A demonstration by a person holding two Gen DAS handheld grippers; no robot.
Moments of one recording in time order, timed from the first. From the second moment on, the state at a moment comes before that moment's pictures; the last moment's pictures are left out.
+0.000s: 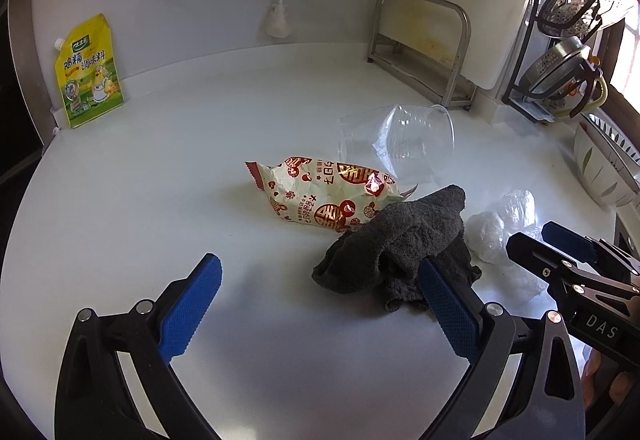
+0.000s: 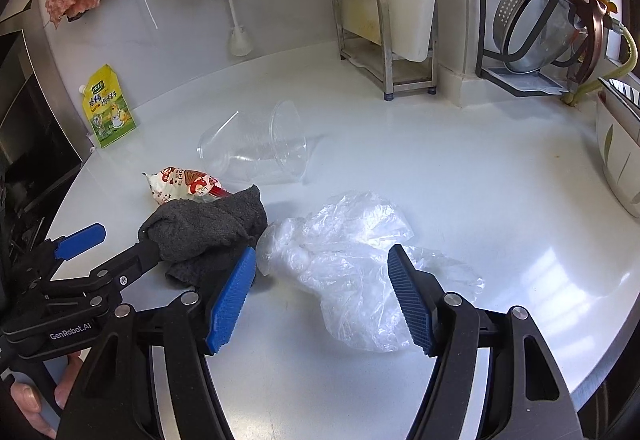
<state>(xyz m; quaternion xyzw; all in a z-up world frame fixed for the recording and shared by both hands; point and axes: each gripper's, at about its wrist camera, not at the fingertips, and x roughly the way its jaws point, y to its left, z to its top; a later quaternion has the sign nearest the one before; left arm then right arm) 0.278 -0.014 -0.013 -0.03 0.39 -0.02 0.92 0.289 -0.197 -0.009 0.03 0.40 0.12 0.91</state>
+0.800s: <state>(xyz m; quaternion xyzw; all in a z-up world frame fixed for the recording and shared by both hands) 0.284 -0.038 -0.016 -0.02 0.39 -0.04 0.92 0.290 -0.218 -0.013 0.08 0.40 0.12 0.91</state>
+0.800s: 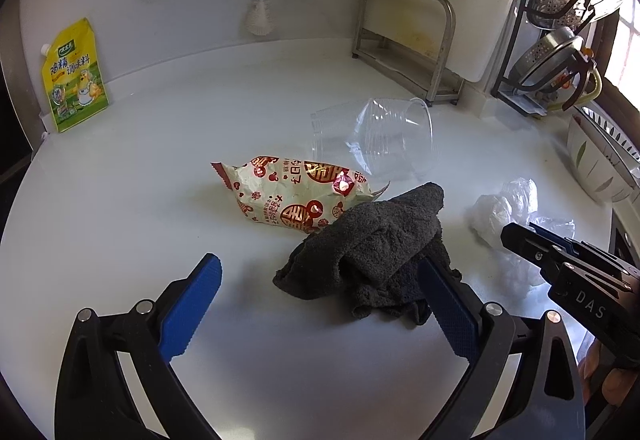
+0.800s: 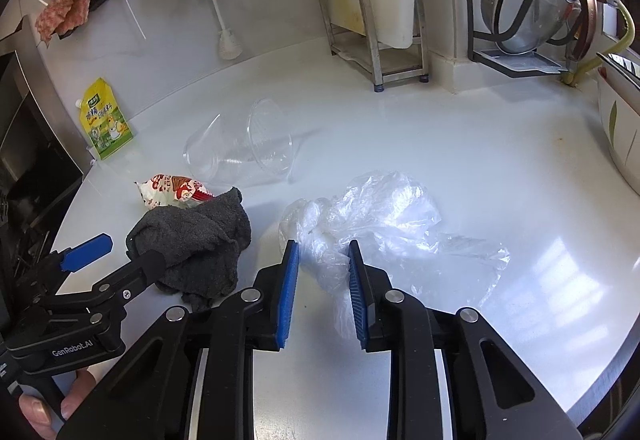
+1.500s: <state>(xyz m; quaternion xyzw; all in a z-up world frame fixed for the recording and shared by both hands) 0.259 -0.040 -0.007 -0.01 0.39 -0.04 0.92 0.270 -0.231 -0.003 0.09 0.37 0.12 0.92</state>
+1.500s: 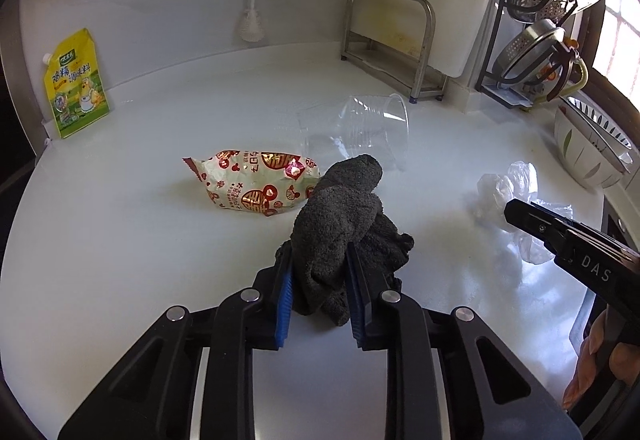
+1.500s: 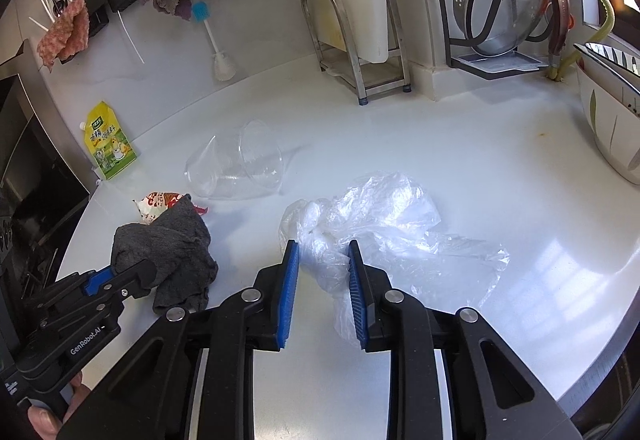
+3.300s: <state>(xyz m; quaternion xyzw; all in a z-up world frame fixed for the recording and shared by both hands) -0.057 -0.029 -0.020 0.05 0.34 -0.12 0.93 -0.096 -0.198 -0.043 0.12 0.33 0.07 0.93</state>
